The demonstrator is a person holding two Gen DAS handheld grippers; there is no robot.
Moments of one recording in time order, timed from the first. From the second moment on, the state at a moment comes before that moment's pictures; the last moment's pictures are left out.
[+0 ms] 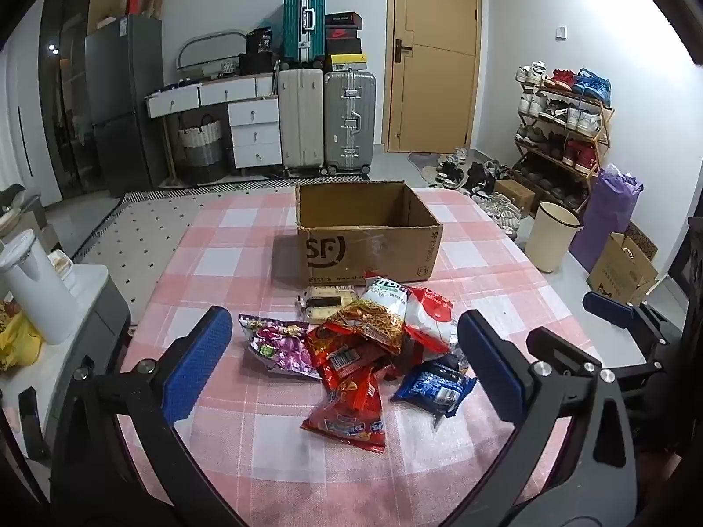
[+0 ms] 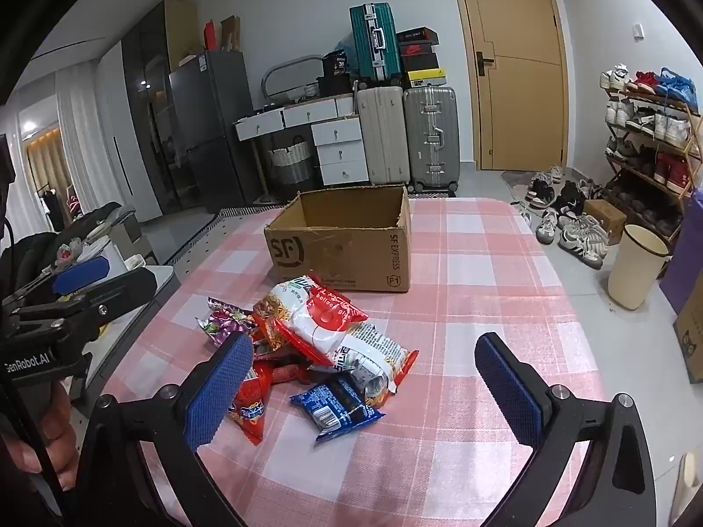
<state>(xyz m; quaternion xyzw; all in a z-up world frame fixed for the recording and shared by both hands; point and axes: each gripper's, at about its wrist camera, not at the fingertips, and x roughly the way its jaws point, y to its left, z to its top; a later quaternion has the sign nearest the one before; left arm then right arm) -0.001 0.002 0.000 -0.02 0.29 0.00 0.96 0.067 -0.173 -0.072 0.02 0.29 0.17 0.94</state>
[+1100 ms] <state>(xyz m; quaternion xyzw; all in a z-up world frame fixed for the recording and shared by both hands) -0.008 0.013 -0.008 -0.03 0.29 0.00 0.96 0.054 -0.173 -0.065 0.02 0.28 0.16 0.95</state>
